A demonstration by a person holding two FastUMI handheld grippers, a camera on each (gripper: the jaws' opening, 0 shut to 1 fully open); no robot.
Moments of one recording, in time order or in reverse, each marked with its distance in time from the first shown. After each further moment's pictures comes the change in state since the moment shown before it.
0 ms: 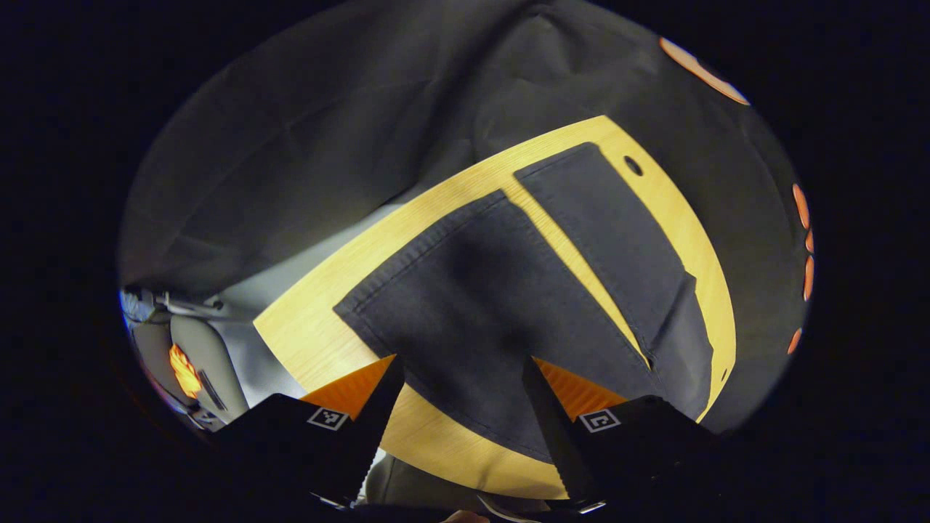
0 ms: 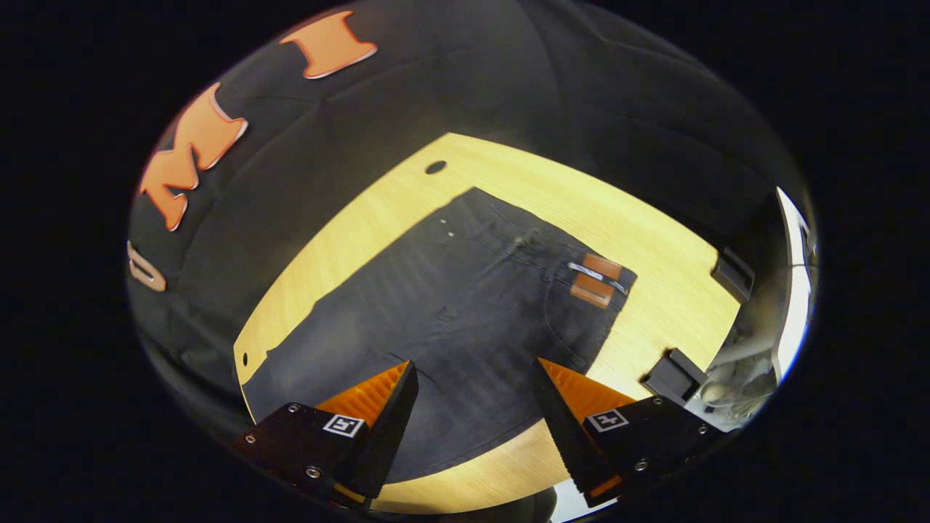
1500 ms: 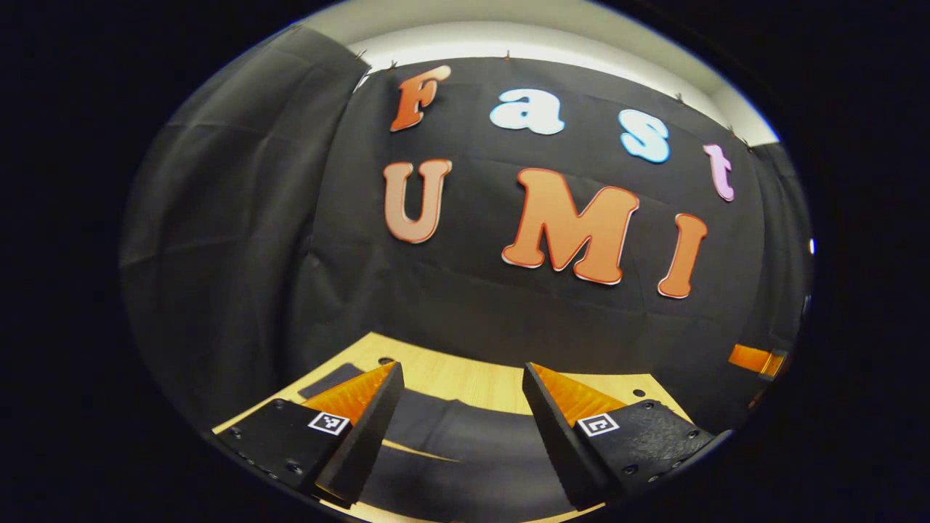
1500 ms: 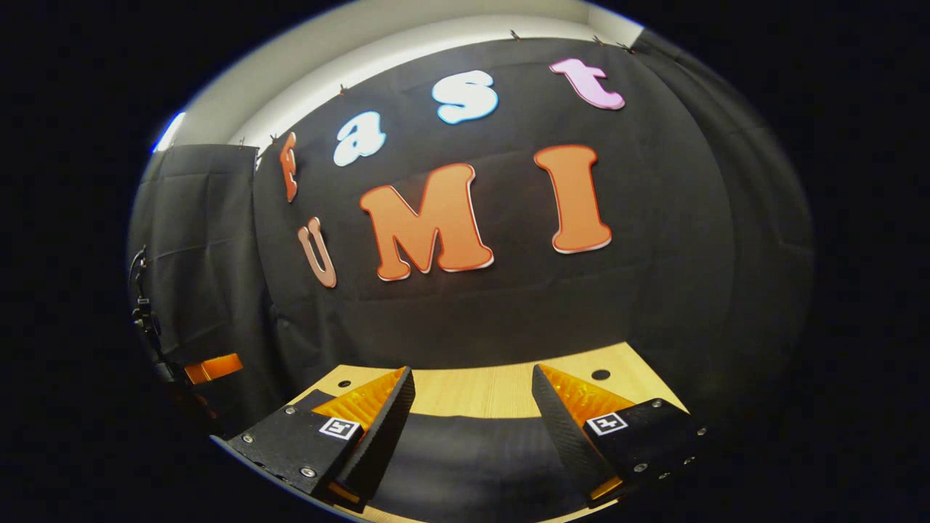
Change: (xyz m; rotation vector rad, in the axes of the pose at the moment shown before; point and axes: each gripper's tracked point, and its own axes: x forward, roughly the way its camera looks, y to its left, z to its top) left arm -0.293 -0.284 -0.103 0.504 -0.983 -0.488; right arm -0.203 0.163 0.106 -0.541 -0.665 0.641
